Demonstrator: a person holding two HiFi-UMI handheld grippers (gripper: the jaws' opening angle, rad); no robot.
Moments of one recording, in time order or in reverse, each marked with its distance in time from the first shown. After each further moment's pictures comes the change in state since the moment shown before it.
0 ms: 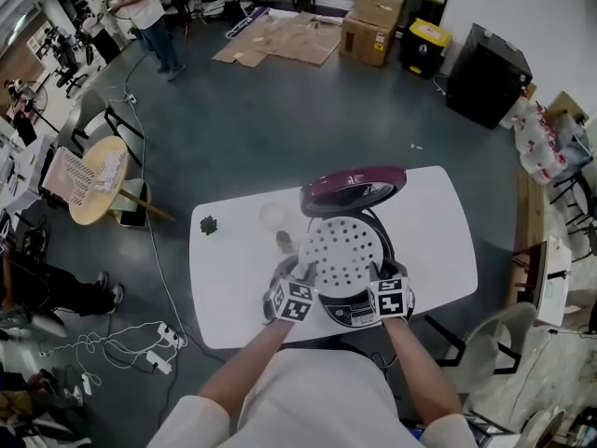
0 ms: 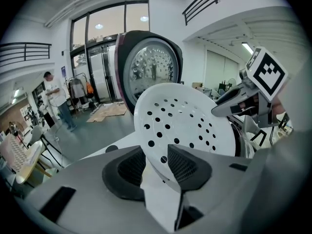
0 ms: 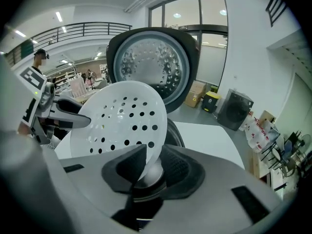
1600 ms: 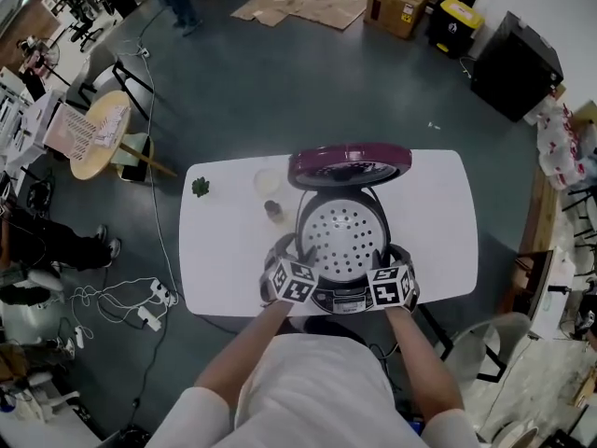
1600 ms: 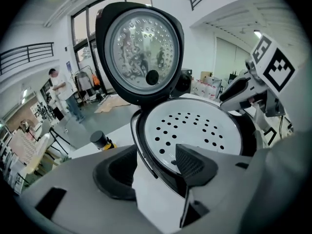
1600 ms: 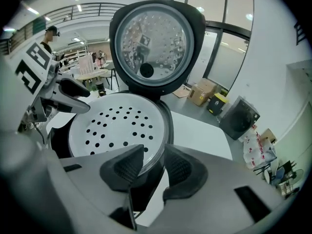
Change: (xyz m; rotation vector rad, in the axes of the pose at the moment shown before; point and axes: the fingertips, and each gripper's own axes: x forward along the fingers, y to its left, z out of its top) left arm 0.043 -0.024 -0.023 -0.024 0.132 0.099; right arm 0.026 -0.042 -0.038 -0.207 0.130 0.024
